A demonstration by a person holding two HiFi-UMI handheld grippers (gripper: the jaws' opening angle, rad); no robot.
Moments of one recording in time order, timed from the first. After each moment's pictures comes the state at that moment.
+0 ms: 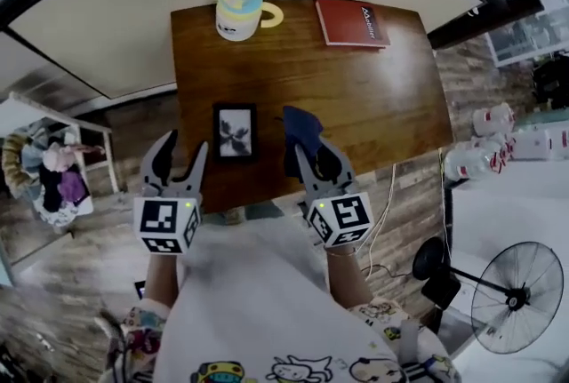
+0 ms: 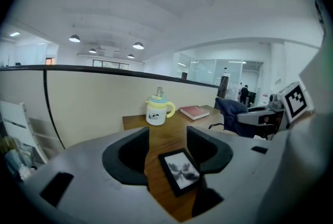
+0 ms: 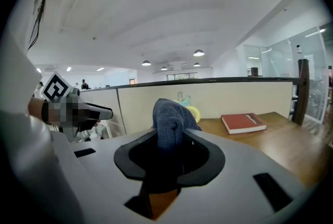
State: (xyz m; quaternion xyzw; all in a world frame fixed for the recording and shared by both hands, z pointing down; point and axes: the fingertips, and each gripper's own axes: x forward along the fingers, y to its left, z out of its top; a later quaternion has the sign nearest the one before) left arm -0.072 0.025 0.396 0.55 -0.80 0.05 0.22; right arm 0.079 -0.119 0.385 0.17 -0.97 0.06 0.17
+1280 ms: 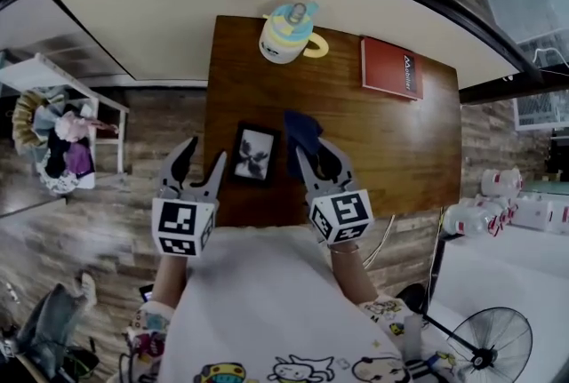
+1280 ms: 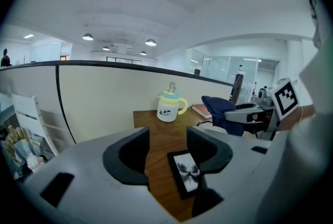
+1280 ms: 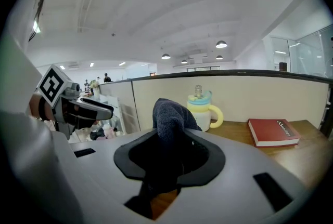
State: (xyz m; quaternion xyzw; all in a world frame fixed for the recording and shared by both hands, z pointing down) left arm -0.094 0.022 0.419 0.49 -0.83 0.05 0.26; right arm -0.005 -0.137 0.412 0.04 -0.98 0.04 0.21
